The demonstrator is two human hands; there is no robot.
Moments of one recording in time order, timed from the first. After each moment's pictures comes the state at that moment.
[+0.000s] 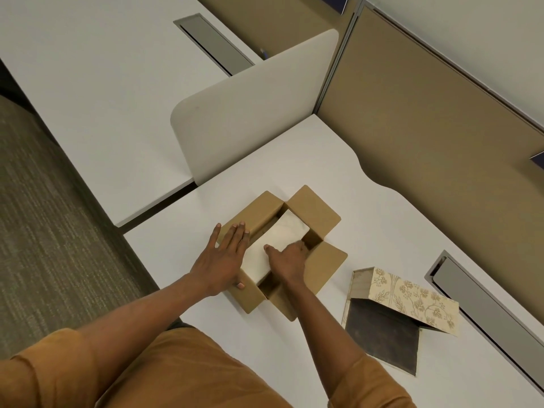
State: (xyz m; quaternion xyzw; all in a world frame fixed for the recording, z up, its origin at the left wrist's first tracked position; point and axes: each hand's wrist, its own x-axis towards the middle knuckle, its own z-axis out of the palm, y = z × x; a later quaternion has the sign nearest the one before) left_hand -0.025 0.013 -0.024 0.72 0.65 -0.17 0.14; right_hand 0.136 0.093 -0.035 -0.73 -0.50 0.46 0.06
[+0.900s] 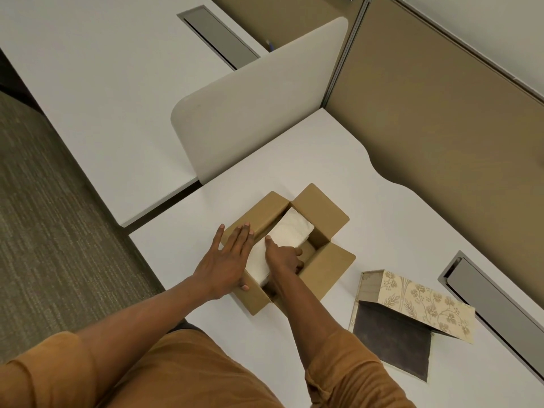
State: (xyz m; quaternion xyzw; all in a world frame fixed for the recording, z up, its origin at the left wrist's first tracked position) left_hand -0.025 0.015 -0.015 0.73 0.64 -0.20 0.16; right_hand 0.101 0.108 -0.066 -0.80 -0.29 0.52 0.06
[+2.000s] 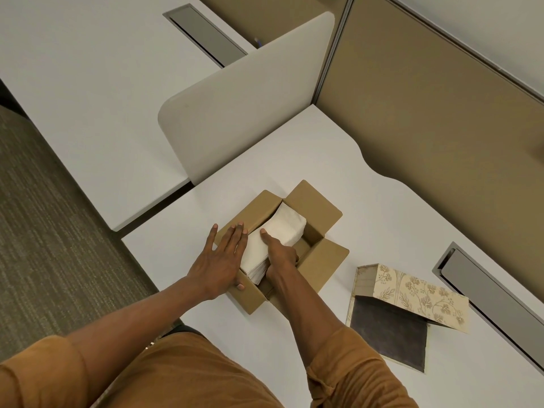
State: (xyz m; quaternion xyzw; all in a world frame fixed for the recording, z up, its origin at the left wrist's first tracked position) left_hand -0.027 0.015 -0.023 0.73 0.64 -0.19 0.15; right_hand 0.110 0.108 -0.052 -0.74 -0.14 0.63 0.18
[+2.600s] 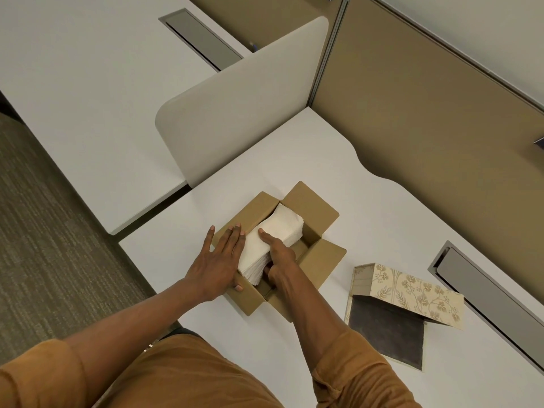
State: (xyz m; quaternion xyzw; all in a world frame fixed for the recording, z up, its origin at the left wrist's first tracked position) left_hand -0.025 0.015 -0.014 0.72 0.64 -0.19 0.18; right_hand 0.114 0.105 -0.026 -0.68 -0.07 0.70 0.22
